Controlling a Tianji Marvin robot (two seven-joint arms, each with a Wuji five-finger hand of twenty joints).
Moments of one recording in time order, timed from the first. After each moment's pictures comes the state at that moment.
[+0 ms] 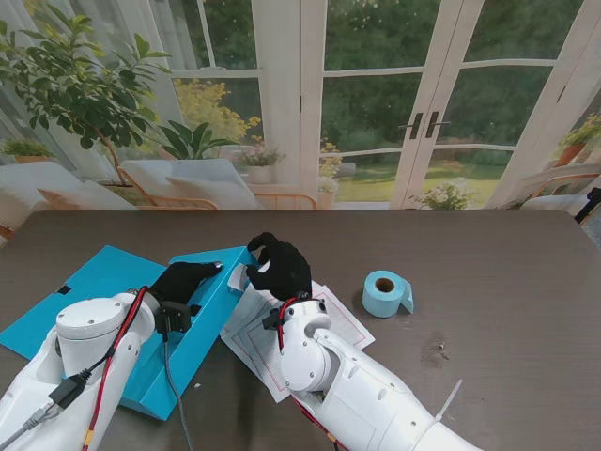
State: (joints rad) left arm 1.58 -1.21 -1.46 -1.78 -0.40 0.62 -0.05; right arm -1.12 -1.49 0.63 -1.07 -0.31 -0.02 -0.73; left_hand 1.10 -0.15 0.20 -0.03 0.77 0.42 0.96 0.77 1.12 0.36 0.92 1.32 1.06 0.41 1.46 0.97 0.68 0.57 1.63 1.11; right_hand 0.34 -0.83 1.37 -0.21 0.58 0.01 0.85 0.33 0.86 0.12 0.88 0.57 1.09 0.19 1.01 0.58 0.78 0.29 1.46 0.55
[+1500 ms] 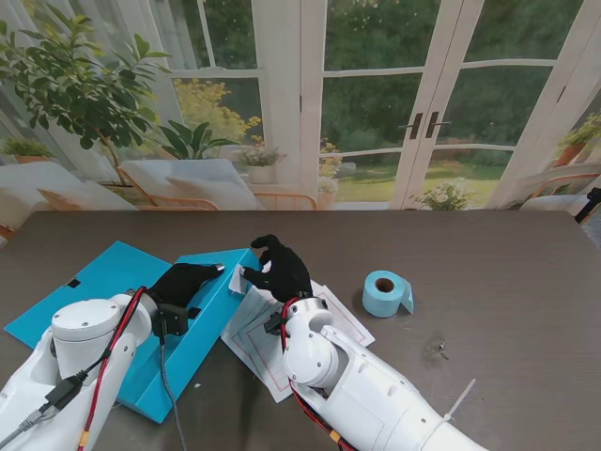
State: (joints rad) left arm 1.58 -1.19 -1.47 -1.77 -0.39 0.60 -0.12; right arm -1.13 -1.46 0.65 -1.12 -0.19 0.03 -0.59; left_hand 1.10 -0.15 0.20 -0.03 0.77 0.42 0.95 0.77 1.12 0.36 0.92 1.32 1.06 0.41 1.46 0.97 0.68 0.57 1.63 1.11; right_hand 0.21 -0.72 1.25 -0.20 0.35 0.09 0.80 0.28 0.69 0.13 0.84 0.52 0.96 0.23 0.97 0.58 0.77 0.29 1.40 0.59
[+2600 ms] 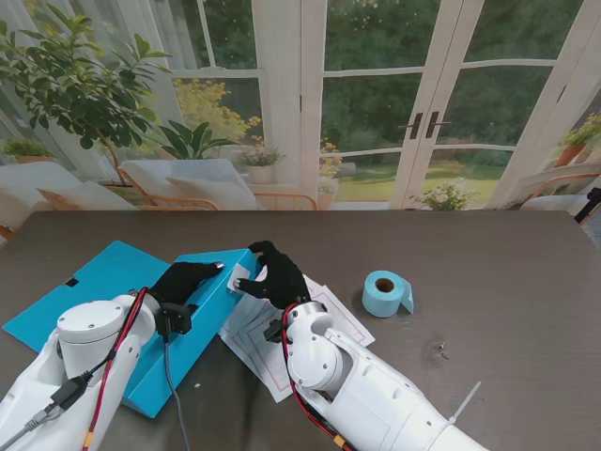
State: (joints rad) left arm 1.58 -1.20 -1.46 -1.76 -0.41 0.57 -0.06; right arm -1.14 -1.44 0.64 -1.13 -0.18 0.00 -0.51; left_hand 1.10 -0.15 0.21 -0.03 0.77 0.42 0.95 0.77 1.12 0.36 0.92 1.32 1.06 0.41 1.46 0.97 0.68 0.57 1.63 1.11; right_hand 0.19 -0.80 1.24 -0.19 0.25 0.13 0.77 0.26 0.57 0.14 0.83 0.51 0.89 0.24 0.96 0.58 0.77 0.29 1.36 0.60
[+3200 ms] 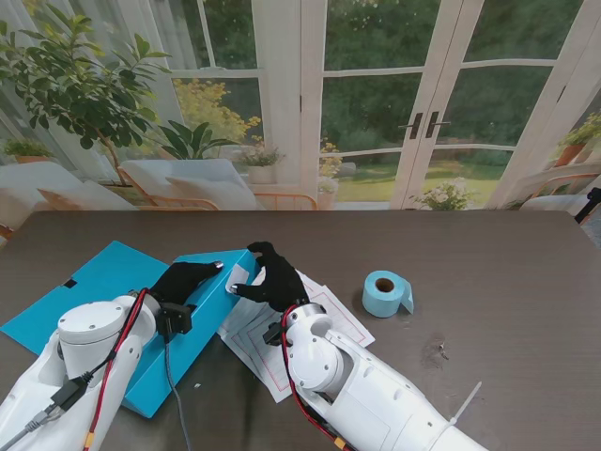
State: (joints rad) left arm 1.58 -1.20 -1.46 -1.76 -0.41 0.56 -0.05; right arm -1.14 -1.43 0.63 -1.13 -0.17 -0.02 -0.49; left_hand 1.10 -0.15 0.21 -0.03 0.77 0.42 0.95 0.77 1.12 0.36 0.92 1.32 1.06 0.41 1.46 0.97 0.68 0.57 1.63 1.11; right_hand 0.13 -0.86 1.24 -0.21 0.14 0.19 0.74 0.22 0.52 0.14 0.82 0.50 0.86 0.24 0.95 0.58 0.77 0.29 1.35 0.62
